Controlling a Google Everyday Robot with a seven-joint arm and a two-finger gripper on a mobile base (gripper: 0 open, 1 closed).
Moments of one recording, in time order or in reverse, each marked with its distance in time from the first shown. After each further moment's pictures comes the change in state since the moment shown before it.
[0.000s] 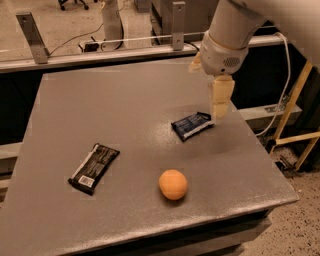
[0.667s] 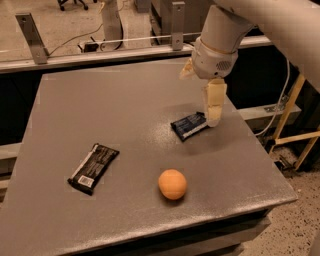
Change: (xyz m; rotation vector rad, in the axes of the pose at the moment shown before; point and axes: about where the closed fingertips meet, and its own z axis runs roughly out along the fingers) arm -0.015 -0.006 0.022 -0.070 -0.056 -0.082
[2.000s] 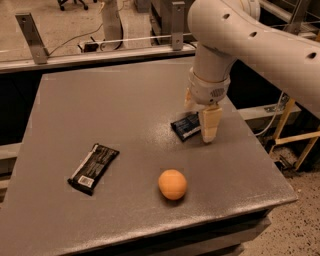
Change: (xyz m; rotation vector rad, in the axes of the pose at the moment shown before) arm 0.019 0.019 0.056 -0.046 0.140 -0.035
